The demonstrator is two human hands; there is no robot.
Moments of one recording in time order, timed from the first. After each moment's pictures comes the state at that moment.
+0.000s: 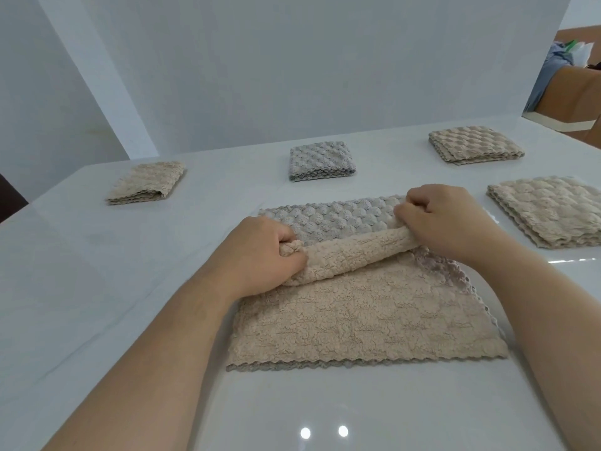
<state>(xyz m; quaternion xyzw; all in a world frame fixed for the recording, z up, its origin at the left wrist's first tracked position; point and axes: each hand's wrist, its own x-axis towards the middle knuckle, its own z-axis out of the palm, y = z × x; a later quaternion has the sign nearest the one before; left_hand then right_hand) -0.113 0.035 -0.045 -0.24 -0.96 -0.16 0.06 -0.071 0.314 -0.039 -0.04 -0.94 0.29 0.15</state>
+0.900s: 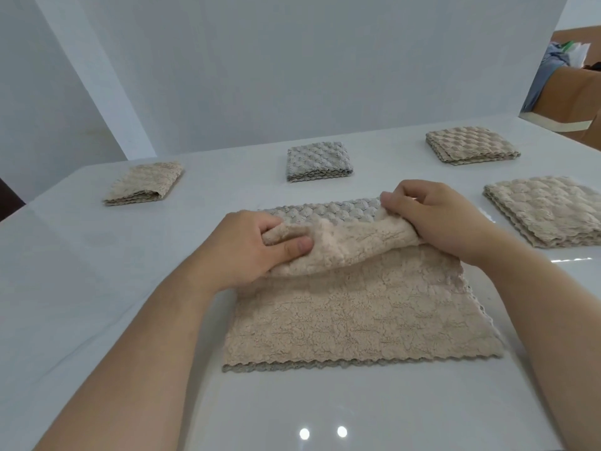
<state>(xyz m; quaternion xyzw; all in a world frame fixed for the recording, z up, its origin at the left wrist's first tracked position) -0.107 0.027 -0.029 -0.23 -0.92 -0.33 0.00 -0.066 0.310 -0.030 -0.01 -0.90 0.42 0.10</state>
